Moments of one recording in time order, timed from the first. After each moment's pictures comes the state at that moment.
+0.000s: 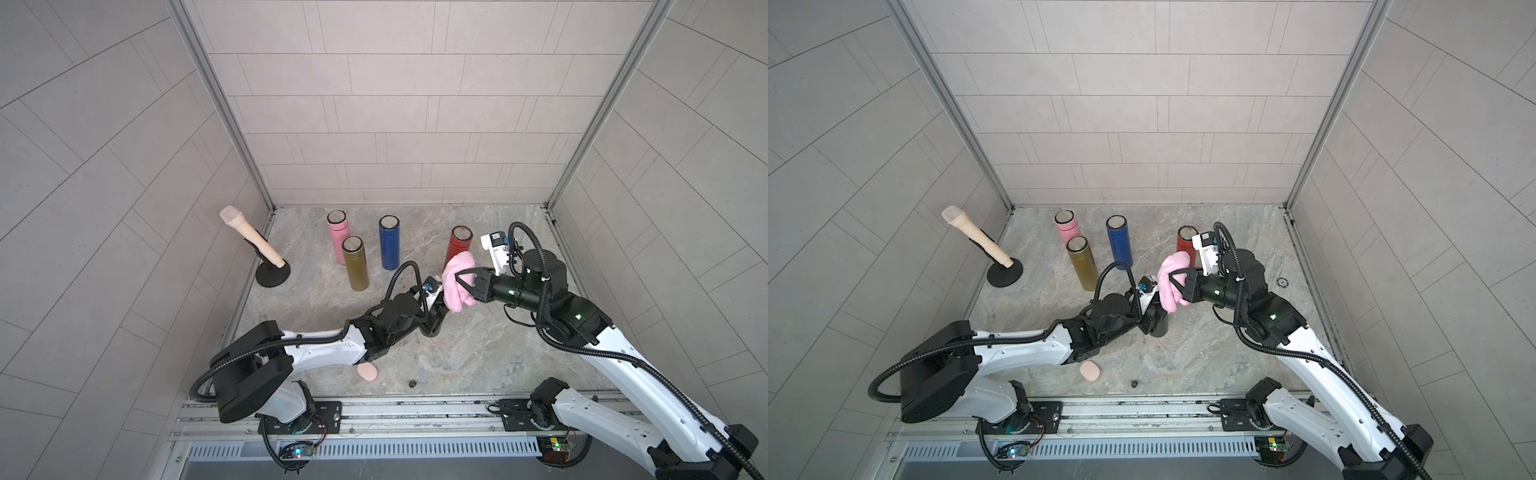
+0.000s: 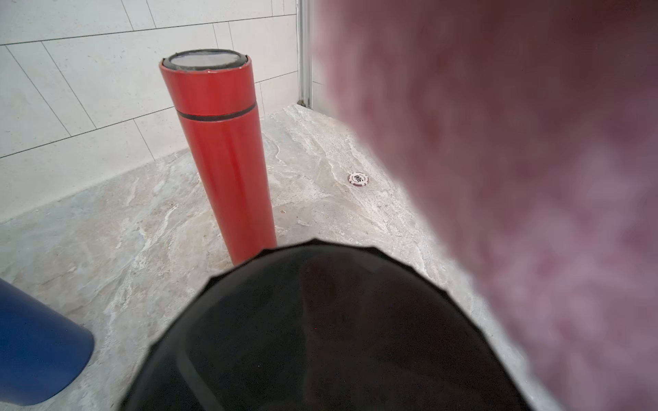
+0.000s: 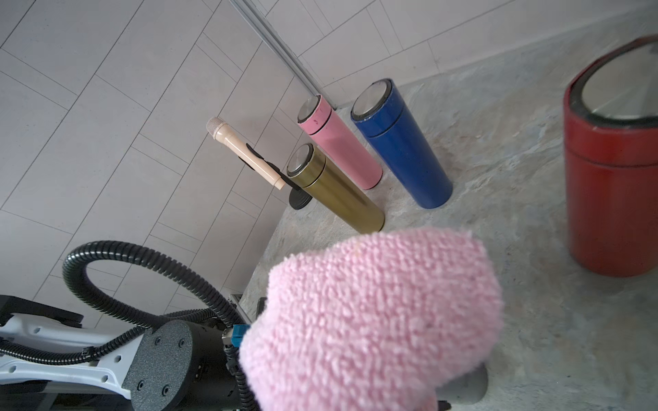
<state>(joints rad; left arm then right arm) -1.02 1.45 0.66 0.50 -0.16 -0.08 0.54 0.90 0.92 -0.38 -0.39 0.68</state>
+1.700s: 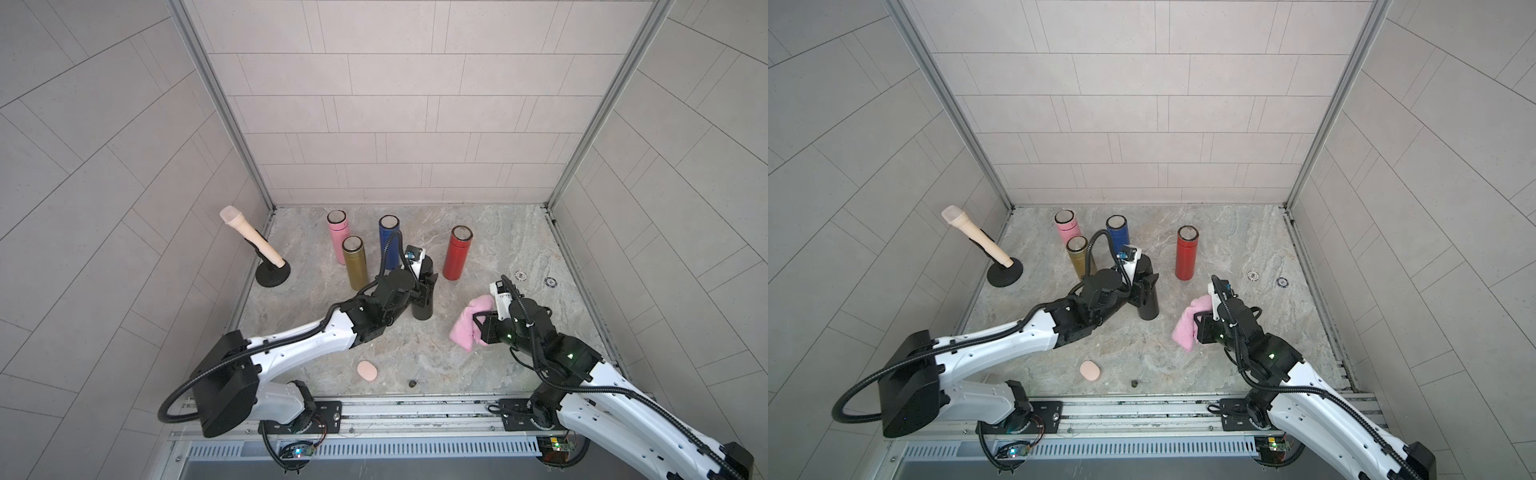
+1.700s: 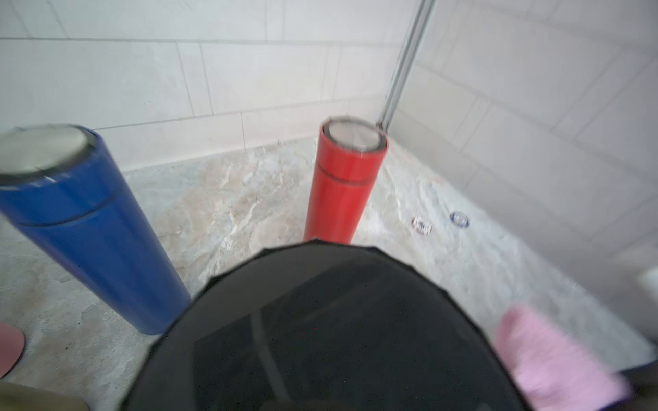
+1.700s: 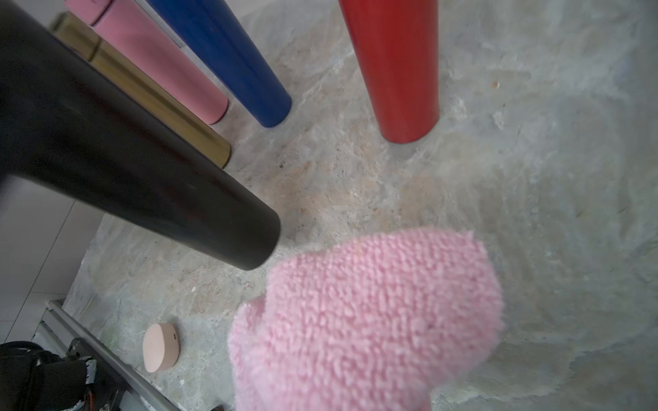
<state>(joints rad) -0.94 1.30 0.92 0.09 -0.34 -0.34 0.63 0.66 0.44 -0.44 0.01 0.63</state>
